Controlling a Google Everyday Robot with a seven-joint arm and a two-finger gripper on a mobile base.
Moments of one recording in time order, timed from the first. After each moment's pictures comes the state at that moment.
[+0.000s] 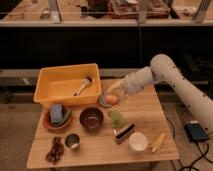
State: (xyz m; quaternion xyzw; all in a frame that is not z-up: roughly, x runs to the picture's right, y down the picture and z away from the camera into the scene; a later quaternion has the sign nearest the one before) arm 0.021 0.027 0.693 -0.02 -0.52 -0.38 0.76
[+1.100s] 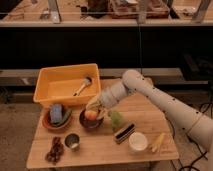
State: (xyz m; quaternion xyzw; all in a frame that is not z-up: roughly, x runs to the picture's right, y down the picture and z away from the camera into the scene) arm -0.065 0.096 0.721 -0.05 -0.57 -0.38 0.73
